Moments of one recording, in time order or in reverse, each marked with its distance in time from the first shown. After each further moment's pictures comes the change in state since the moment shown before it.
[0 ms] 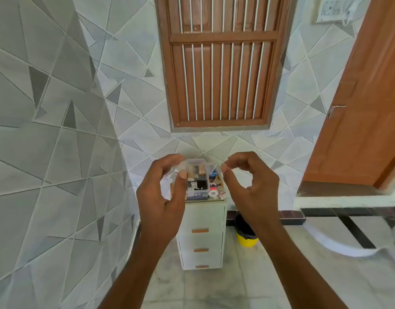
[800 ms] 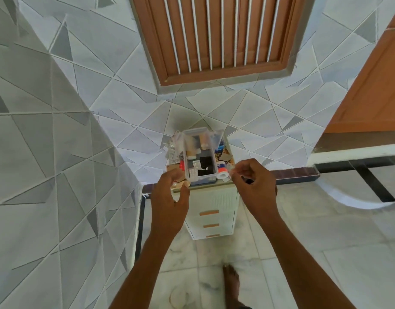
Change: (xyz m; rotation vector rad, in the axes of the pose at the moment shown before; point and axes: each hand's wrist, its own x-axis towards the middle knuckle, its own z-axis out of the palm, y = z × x) left_hand 0.042 -0.268 0.096 0.219 -0.291 -0.380; right_hand 0.042 0.247 0.131 -0.070 -0.084 0.485
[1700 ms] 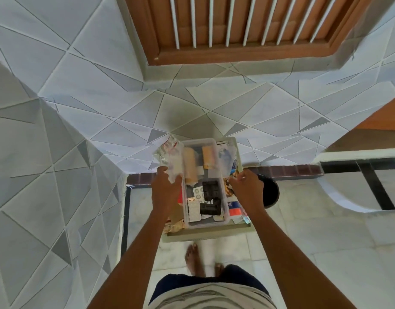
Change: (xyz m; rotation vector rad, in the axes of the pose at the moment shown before) left_hand 0.263 -0.194 0.134 0.163 -0.116 -0.536; right_hand 0.231 0.145 0.160 -0.369 -0.158 0.494
